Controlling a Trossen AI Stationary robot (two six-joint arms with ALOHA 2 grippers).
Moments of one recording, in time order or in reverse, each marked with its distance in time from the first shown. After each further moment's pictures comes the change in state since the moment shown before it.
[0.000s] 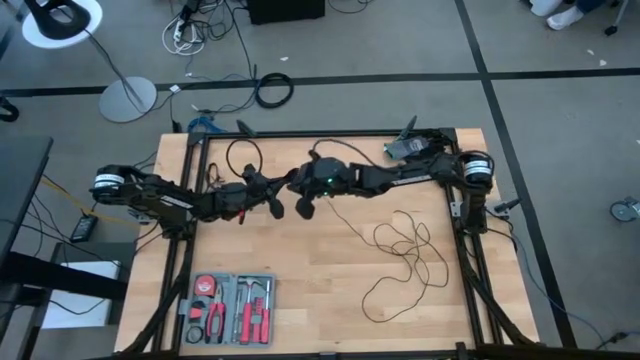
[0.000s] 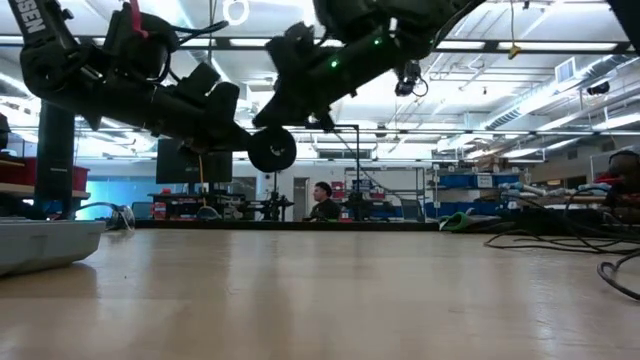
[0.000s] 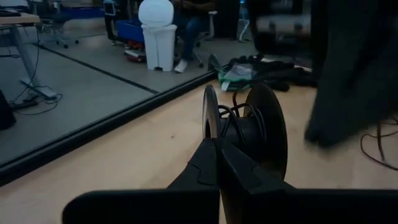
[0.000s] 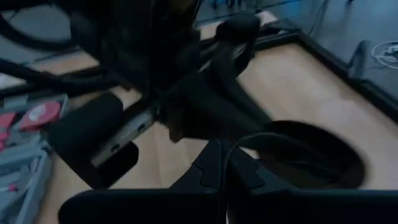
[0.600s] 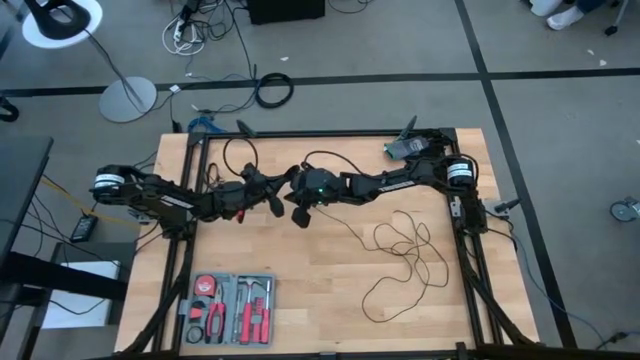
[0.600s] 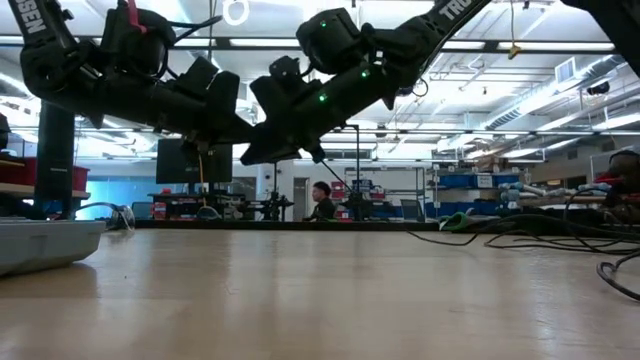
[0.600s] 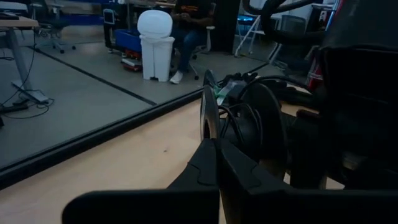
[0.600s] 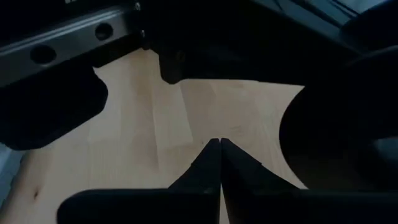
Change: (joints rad) left arm 0.001 0.000 0.000 0.068 0.015 -0.018; right arm 0.013 0.123 0.012 0.055 -0.020 -0.002
